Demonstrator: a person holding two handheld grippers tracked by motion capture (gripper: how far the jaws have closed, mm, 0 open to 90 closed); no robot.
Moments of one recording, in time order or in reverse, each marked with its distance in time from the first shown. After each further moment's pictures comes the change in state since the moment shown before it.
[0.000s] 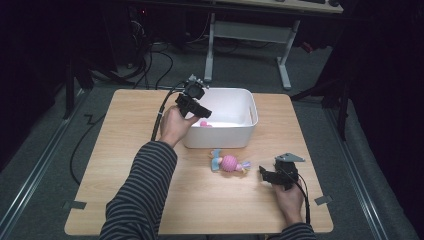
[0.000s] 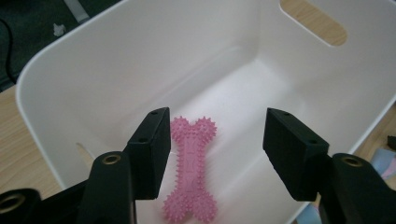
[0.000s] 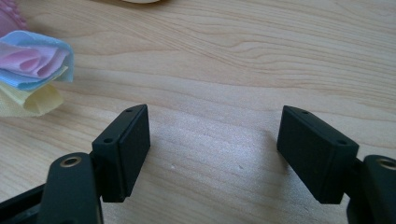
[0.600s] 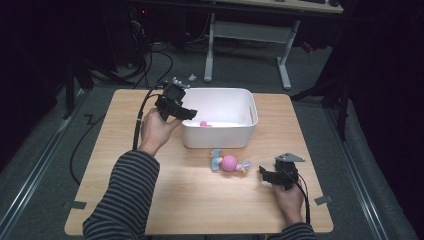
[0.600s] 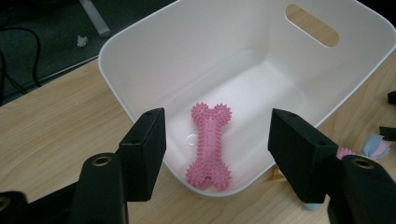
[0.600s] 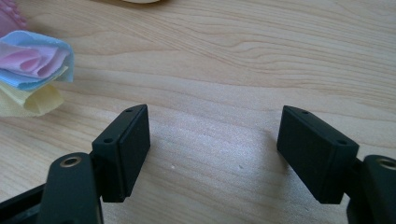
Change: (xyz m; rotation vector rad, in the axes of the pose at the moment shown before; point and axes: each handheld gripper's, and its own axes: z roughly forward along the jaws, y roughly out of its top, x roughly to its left) left arm 0.014 -0.033 -0.057 -0.084 0.042 -0.032; right arm 0.000 0.000 0.000 0.001 0.000 0.001
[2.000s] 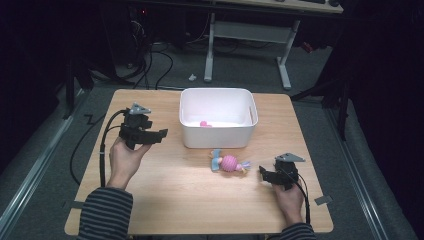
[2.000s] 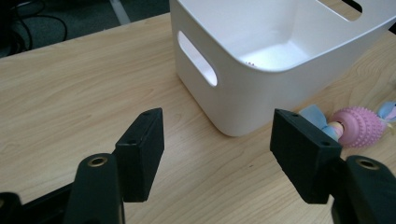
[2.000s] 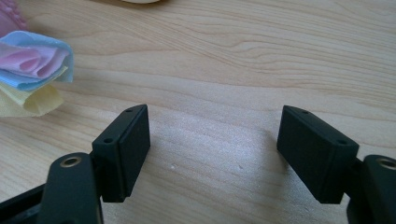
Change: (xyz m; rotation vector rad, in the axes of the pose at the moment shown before) left arm 0.022 -0.101 -0.044 -0.090 0.043 -0.124; right arm 0.000 0.000 0.000 0.000 0.002 0.001
